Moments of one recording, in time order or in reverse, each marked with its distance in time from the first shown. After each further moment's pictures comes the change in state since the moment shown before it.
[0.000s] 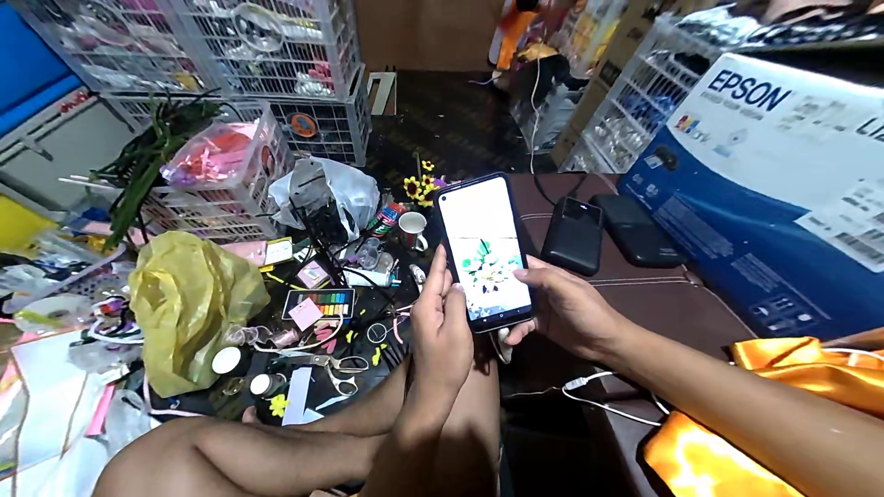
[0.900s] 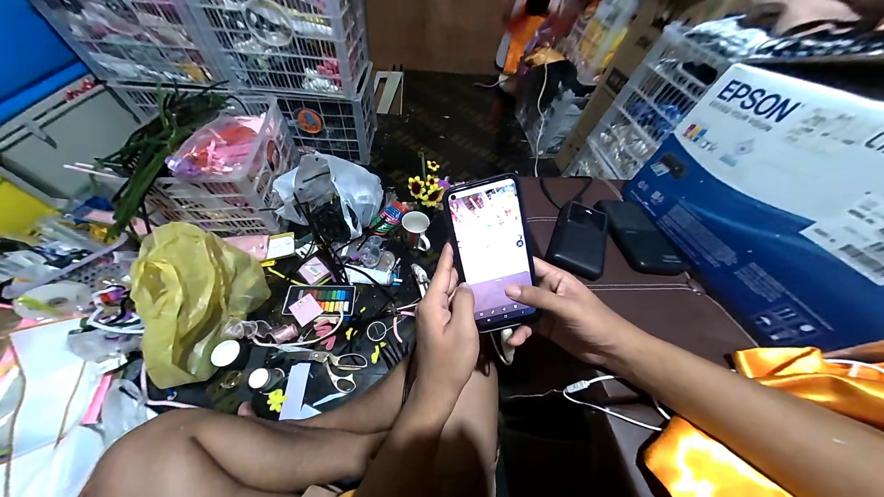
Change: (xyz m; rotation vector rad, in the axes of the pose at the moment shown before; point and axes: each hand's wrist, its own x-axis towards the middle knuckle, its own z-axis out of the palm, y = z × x) left_hand 0.000 0.002 0.002 -0.028 0.011 -0.014; right_hand -0.002 0.001 0.002 -0.043 -0.003 -0.042
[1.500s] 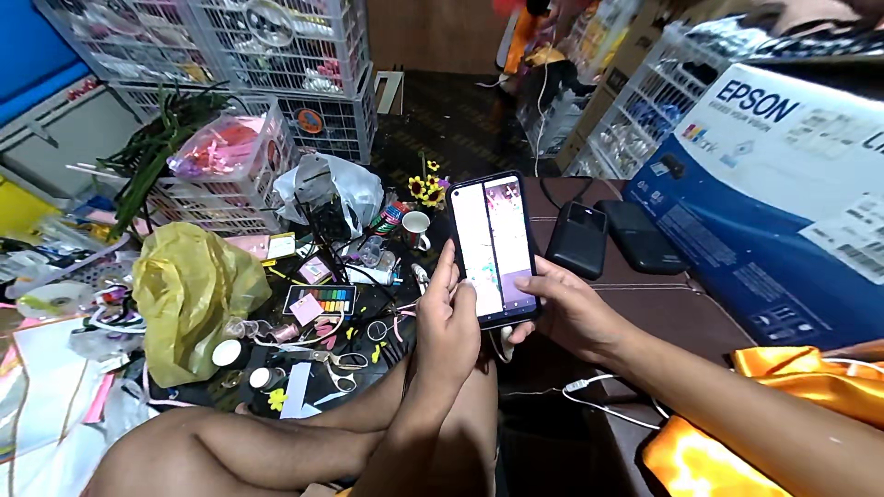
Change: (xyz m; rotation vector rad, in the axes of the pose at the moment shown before) left_hand 0.004 0.004 0.001 0.022 -0.010 0.000; right_hand 0.000 0.001 -0.001 0.014 0.005 -0.022
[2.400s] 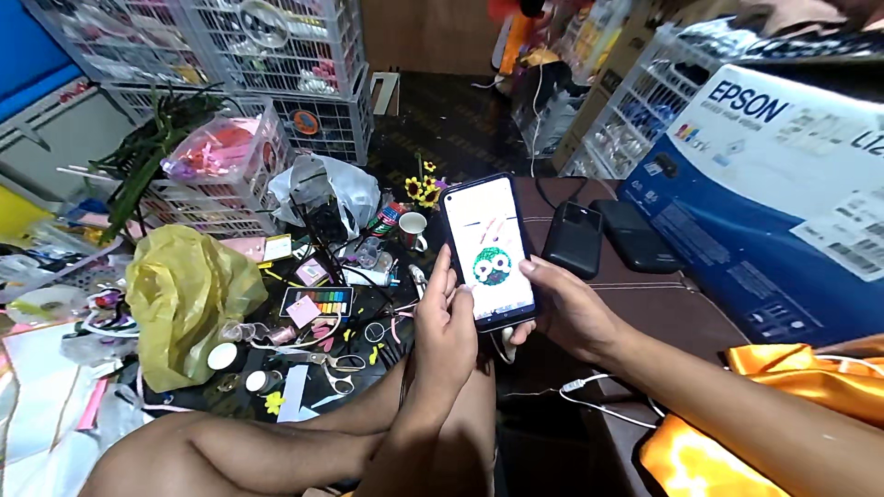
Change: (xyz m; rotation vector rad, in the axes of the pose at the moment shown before) left_hand -0.004 -0.003 0.001 -0.019 -0.005 -0.018; right_hand 0.000 -0.001 -0.001 -0.024 0.035 0.007
